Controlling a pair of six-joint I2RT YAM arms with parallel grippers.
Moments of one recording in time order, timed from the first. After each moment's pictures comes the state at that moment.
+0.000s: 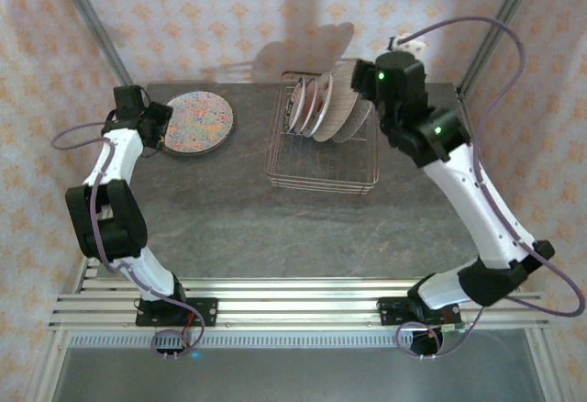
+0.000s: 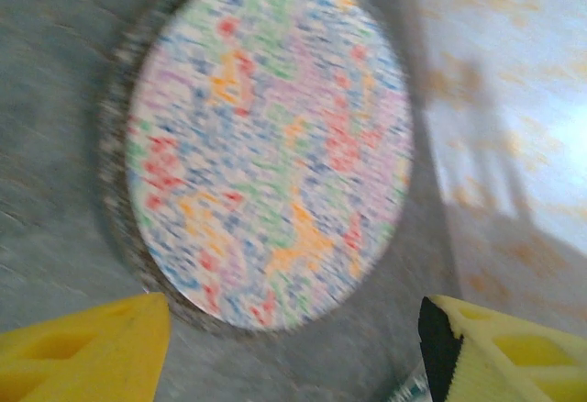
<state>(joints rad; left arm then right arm) 0.25 1.67 1.36 -0.47 0.15 -1.08 0.55 1.45 1.86 -0.78 0.62 0.41</state>
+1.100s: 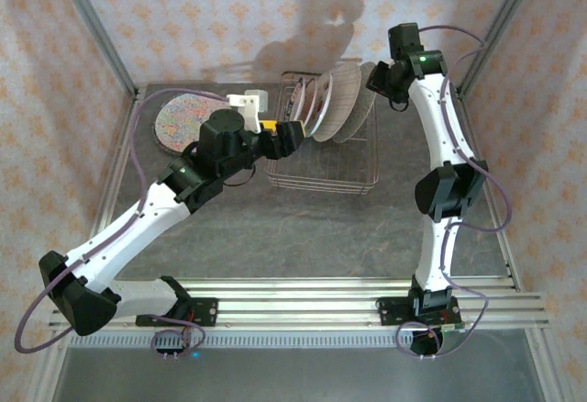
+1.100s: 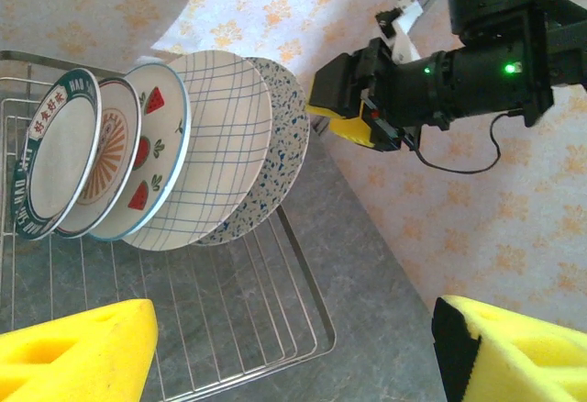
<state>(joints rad) -0.65 1.24 1.26 -0.28 -0.01 -0.56 0.16 2.09 2.35 -1.19 -0.02 0.55</state>
